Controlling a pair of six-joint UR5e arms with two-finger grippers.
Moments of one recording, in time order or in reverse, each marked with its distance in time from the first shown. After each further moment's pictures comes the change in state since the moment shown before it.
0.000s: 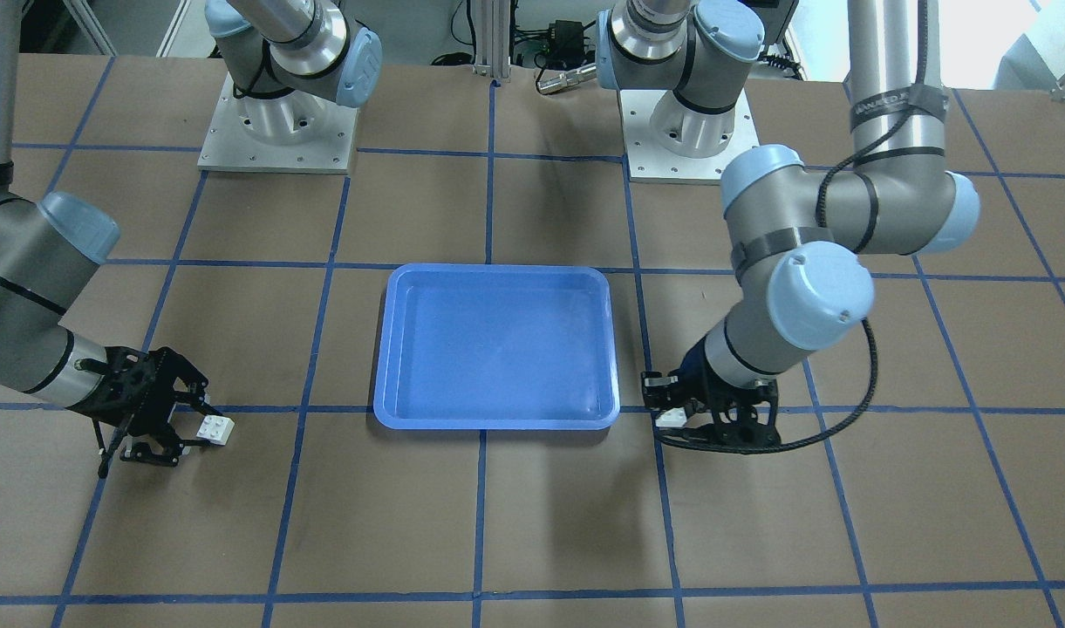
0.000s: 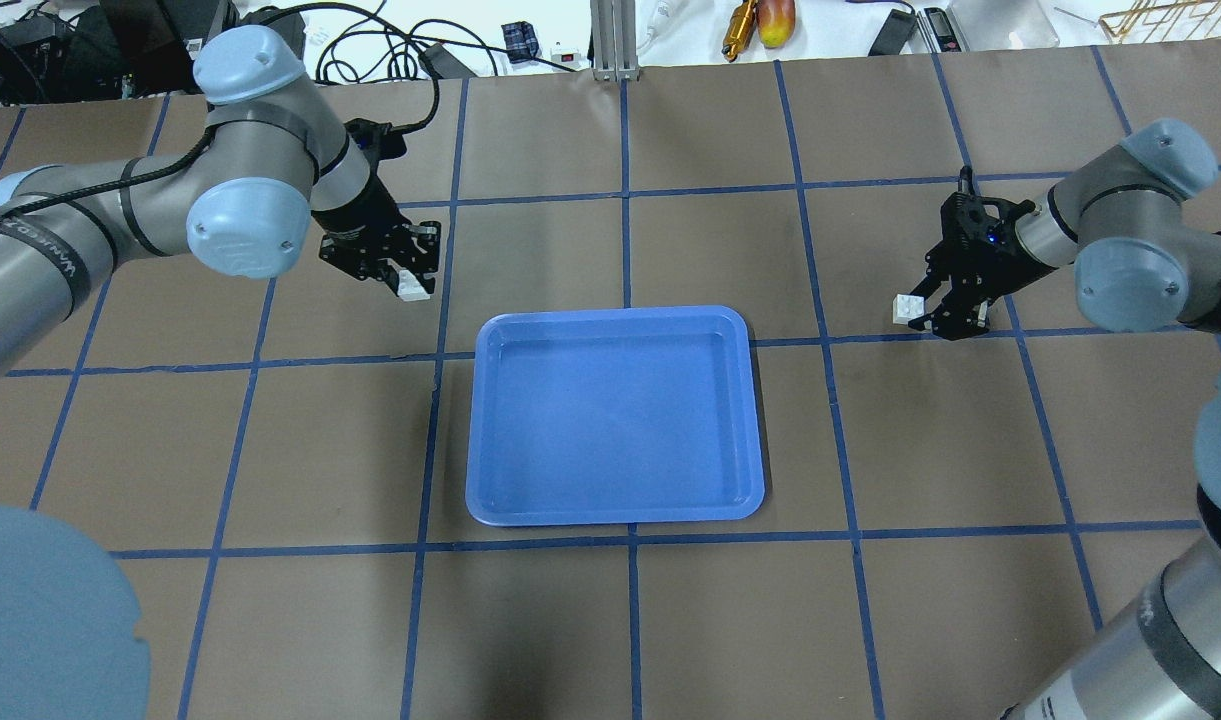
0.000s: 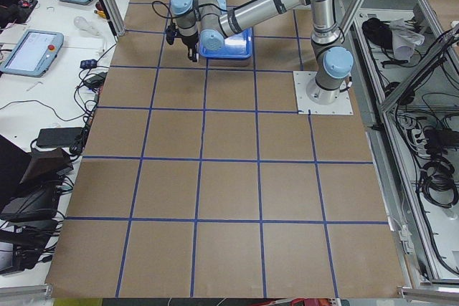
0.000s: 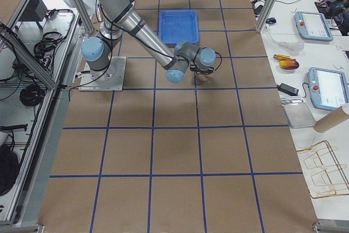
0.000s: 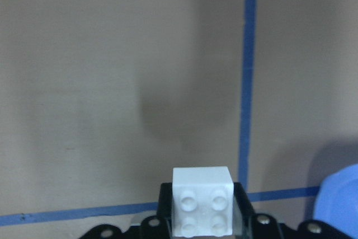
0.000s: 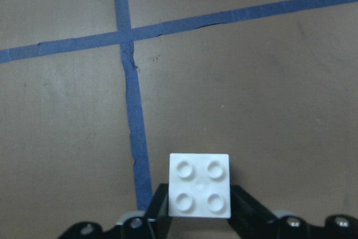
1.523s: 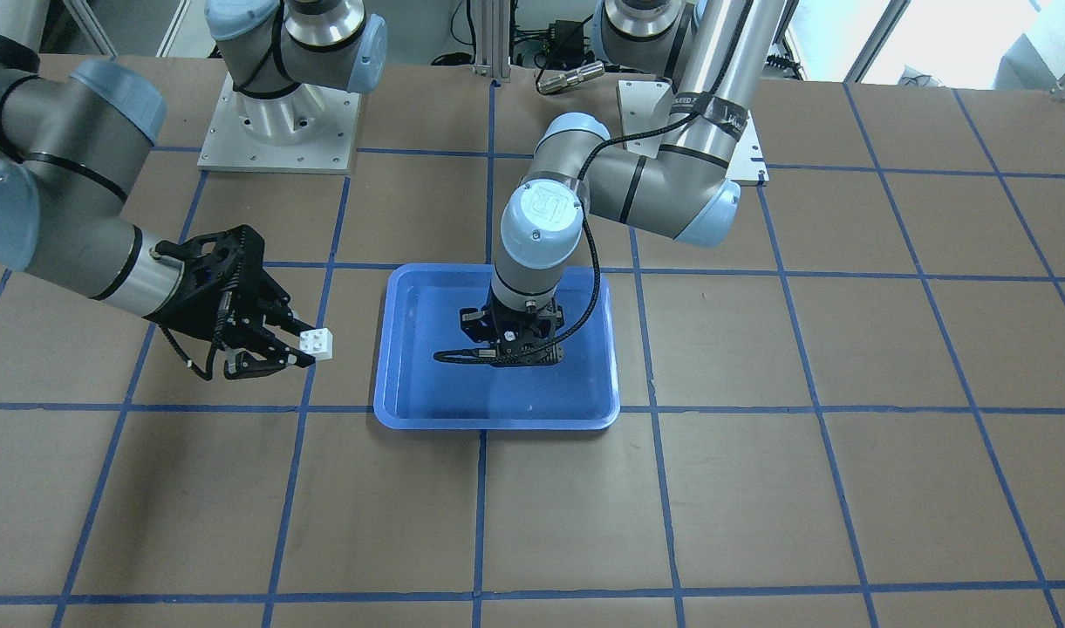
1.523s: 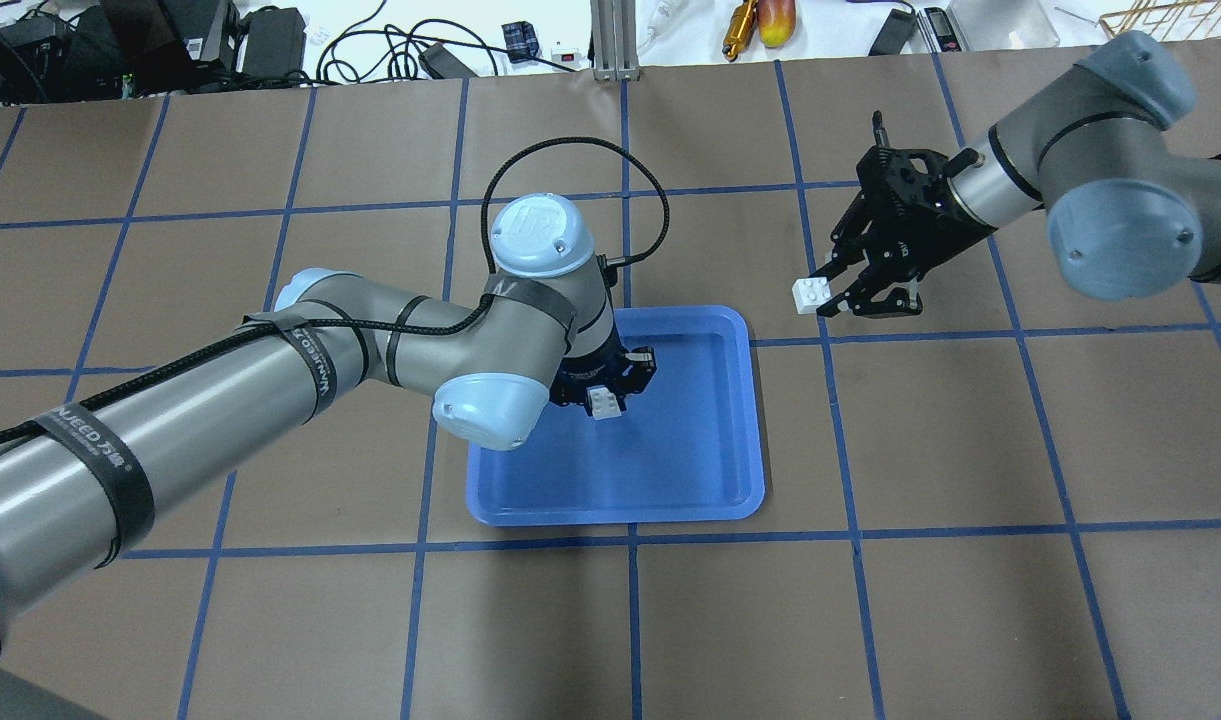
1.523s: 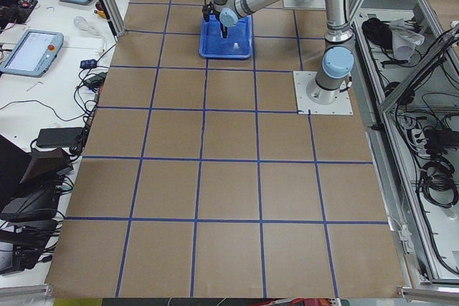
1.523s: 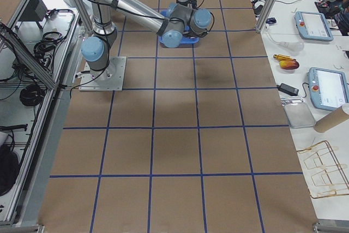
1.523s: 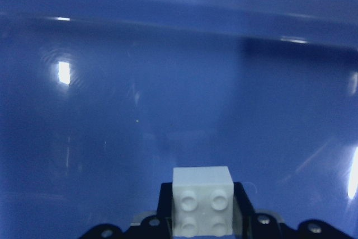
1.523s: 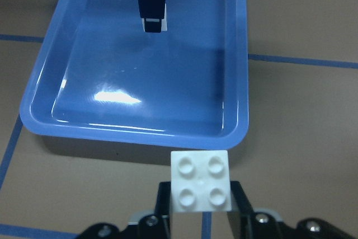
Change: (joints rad) left arm -0.355 -0.036 -0.201 0.246 0.003 -0.441; right arm 0.217 -0.276 -0.003 0.318 0.141 -0.083
